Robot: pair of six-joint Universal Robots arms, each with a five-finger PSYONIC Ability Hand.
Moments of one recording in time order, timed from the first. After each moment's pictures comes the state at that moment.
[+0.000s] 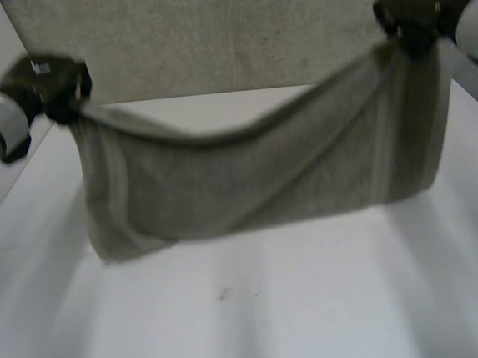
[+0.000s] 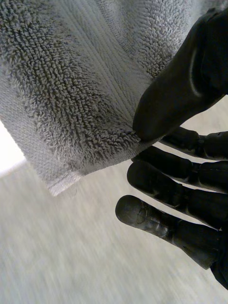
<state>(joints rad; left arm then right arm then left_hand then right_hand) 4.60 -2.03 -0.98 2.96 -1.23 3.48 1.78 -1.00 0.53 0.49 1.27 2.50 1.19 1.22 1.22 1.22 1.03 1.34 1.33 1.34 1.34 1.18</state>
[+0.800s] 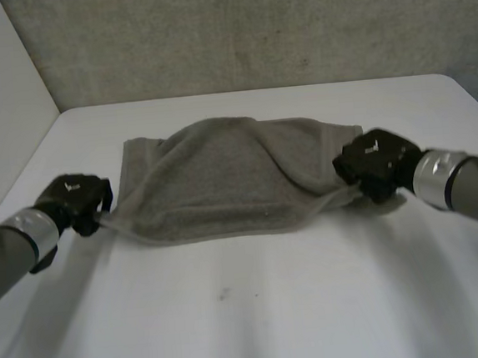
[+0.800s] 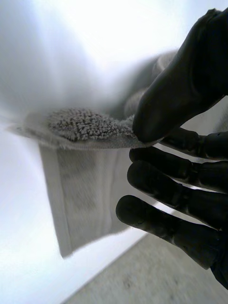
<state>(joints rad) 4.67 -1.98 -1.65 3.21 -1.21 3.59 1.79 -1.12 1.38 0.24 1.10 2.42 1.18 1.18 1.18 1.18 1.02 1.34 1.33 1.34 1.35 1.18</state>
